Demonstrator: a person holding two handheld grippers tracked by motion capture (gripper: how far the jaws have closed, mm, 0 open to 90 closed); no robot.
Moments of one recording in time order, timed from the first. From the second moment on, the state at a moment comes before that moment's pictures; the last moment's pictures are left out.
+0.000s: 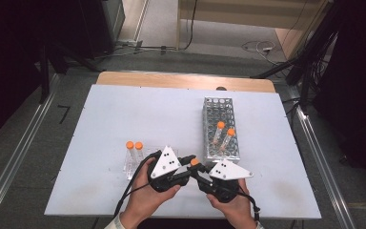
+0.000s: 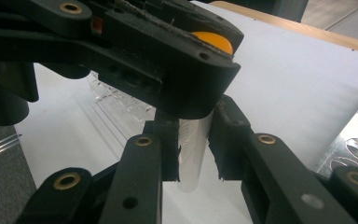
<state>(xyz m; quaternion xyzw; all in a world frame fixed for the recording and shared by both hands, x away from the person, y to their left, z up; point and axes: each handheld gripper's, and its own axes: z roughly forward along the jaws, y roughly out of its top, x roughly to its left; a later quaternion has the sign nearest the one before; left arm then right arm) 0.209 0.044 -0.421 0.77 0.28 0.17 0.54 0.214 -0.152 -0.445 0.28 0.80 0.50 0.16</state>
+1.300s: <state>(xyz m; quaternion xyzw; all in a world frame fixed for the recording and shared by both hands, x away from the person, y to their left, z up) 0.219 0.116 -0.375 0.71 0.34 0.23 0.57 0.220 -0.175 -0.443 0.29 0.78 0.54 0.10</state>
